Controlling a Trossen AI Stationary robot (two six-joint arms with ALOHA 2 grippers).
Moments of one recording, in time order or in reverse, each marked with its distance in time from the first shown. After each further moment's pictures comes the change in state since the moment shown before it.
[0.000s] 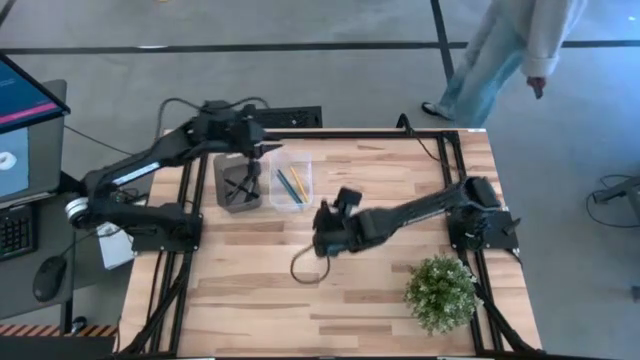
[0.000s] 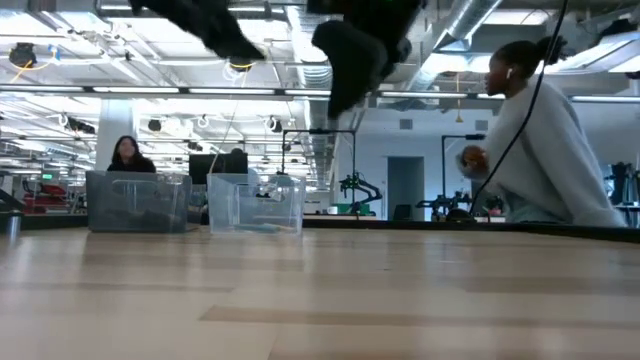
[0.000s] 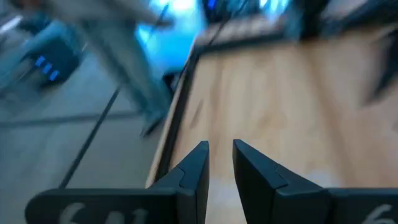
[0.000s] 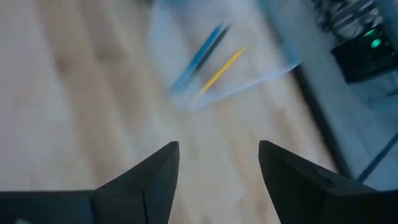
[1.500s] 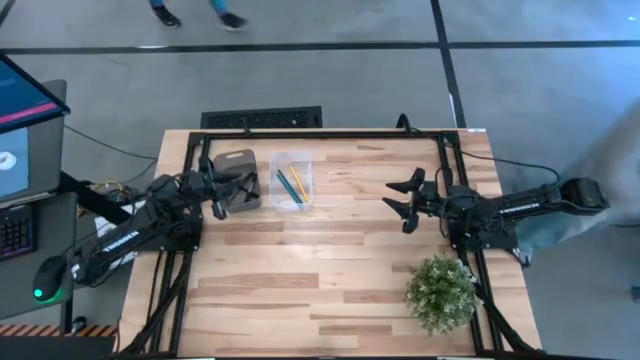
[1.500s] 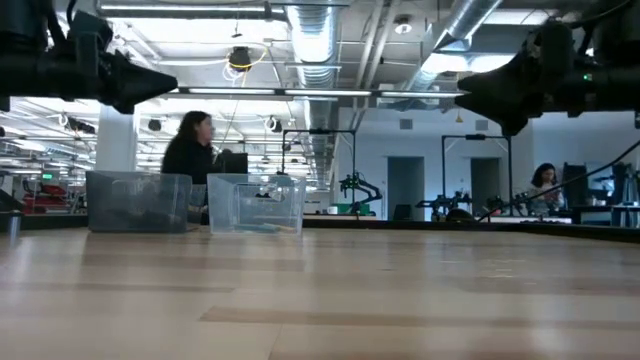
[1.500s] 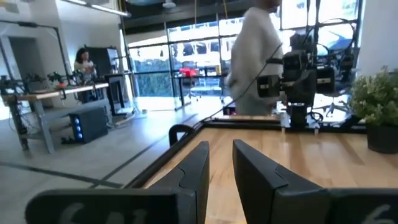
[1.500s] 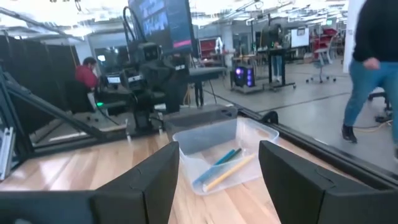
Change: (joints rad) left arm 0.000 -1.141 -0.992 0.438 -0.007 -0.421; right arm -0.306 -1.174 -1.604 1.746 -0.492 -0.312
